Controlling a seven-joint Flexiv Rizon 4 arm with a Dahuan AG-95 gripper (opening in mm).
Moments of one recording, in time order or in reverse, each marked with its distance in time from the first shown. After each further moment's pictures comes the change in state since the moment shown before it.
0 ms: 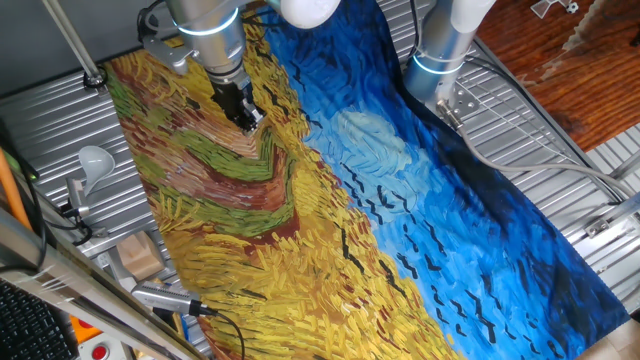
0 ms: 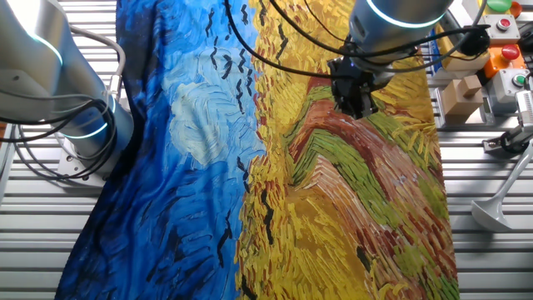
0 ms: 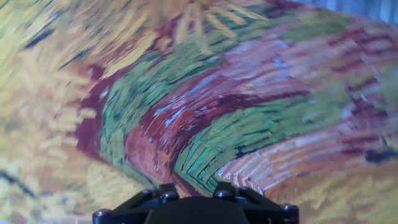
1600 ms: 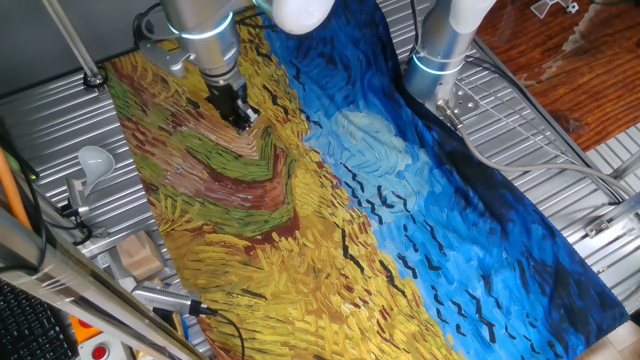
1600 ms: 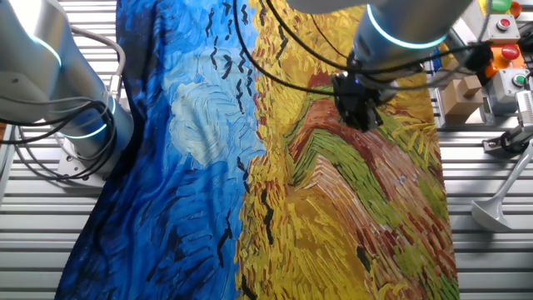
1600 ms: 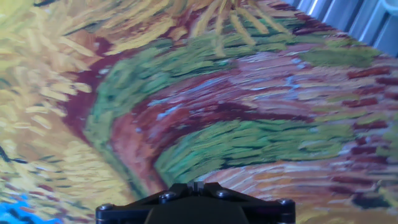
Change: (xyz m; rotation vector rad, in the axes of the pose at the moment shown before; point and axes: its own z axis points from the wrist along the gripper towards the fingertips) arm -0.006 -0.039 0.021 0.013 0.001 -0.076
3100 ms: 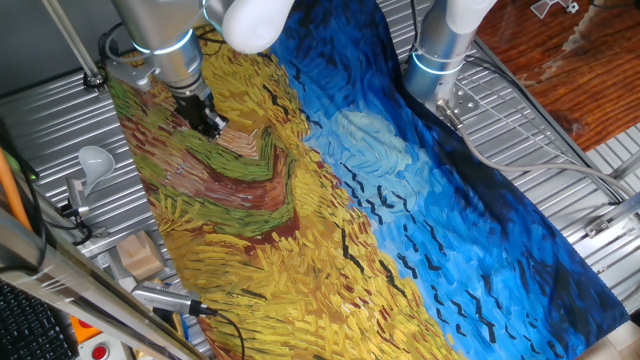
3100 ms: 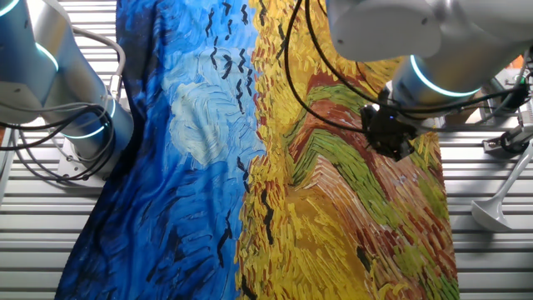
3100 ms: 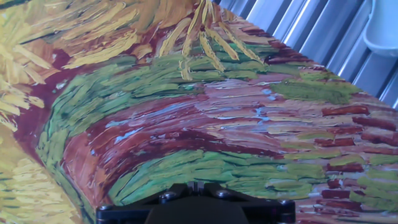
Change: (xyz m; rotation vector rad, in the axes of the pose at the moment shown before) arm -0.034 -0.049 0.037 0.003 -0.008 -0.054
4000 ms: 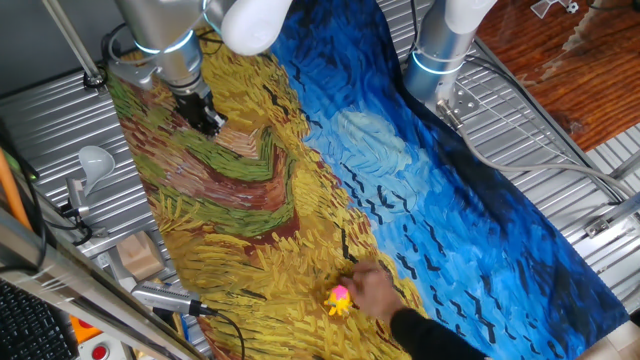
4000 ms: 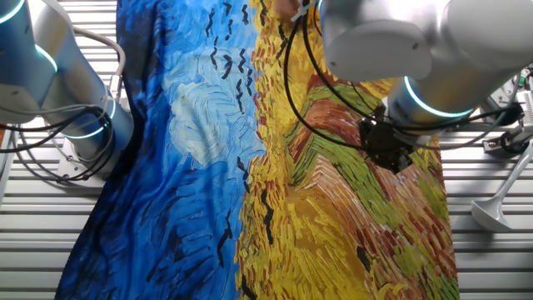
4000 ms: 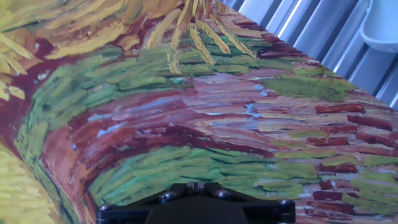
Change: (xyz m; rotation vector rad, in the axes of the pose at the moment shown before) arm 0.012 -0.016 0.008 0.002 -0.005 -0.032
